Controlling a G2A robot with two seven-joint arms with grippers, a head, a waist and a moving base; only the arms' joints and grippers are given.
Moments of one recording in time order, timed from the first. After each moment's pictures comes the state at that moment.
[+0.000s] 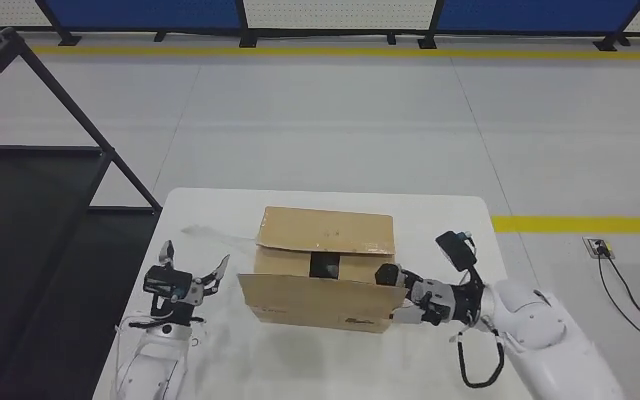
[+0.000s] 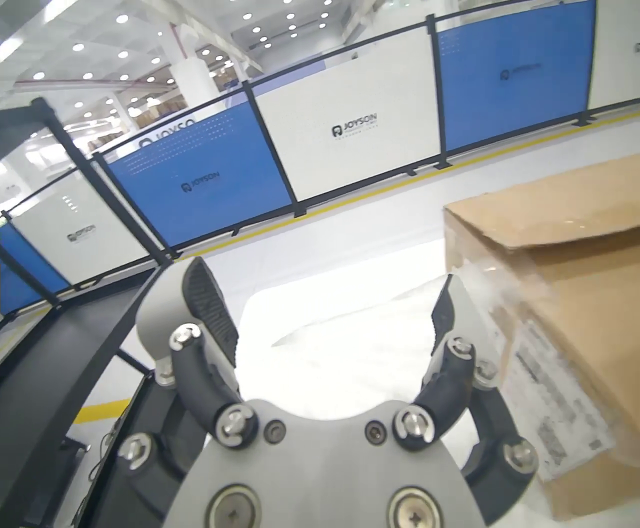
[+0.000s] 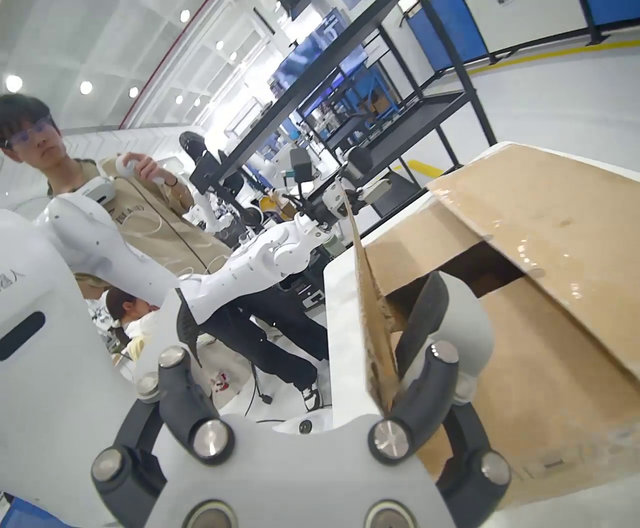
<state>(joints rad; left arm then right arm) 1.36 -1.24 -1.55 -1.68 1.61 -0.07 0.28 -0.94 -0.99 1.18 -1.56 0.23 -0.87 0.95</state>
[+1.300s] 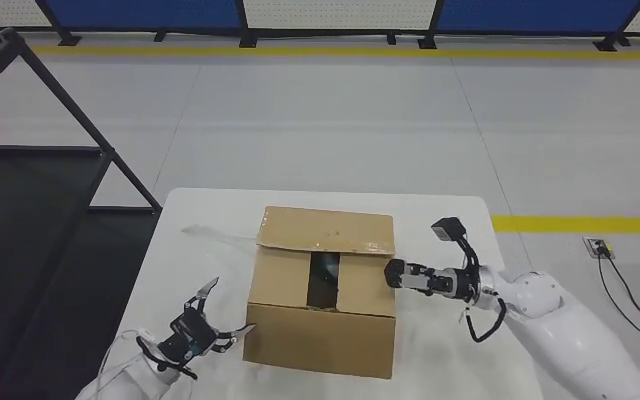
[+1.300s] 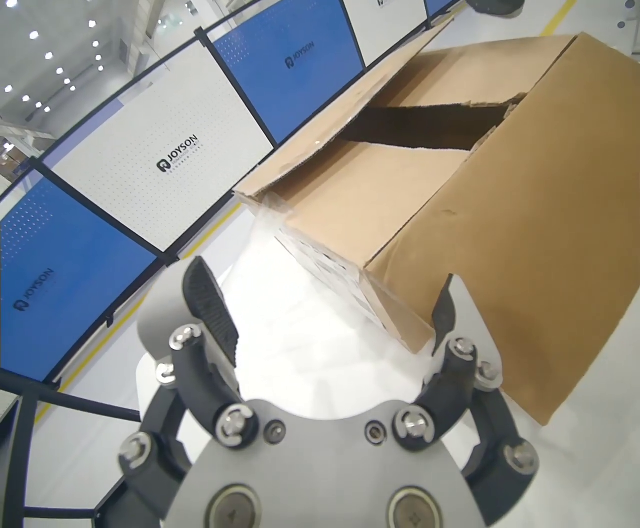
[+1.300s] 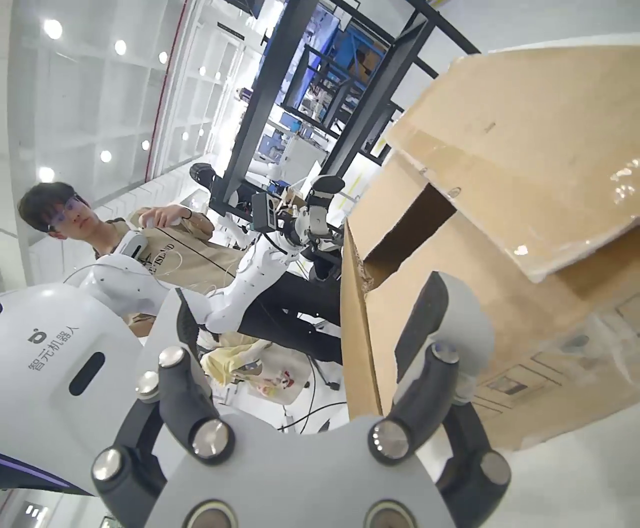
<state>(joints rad) 1.48 -1.15 -1.64 -1.74 1.86 -0.58 0.45 -0.60 -0.88 0.77 -1.17 0.67 -0.74 1.04</state>
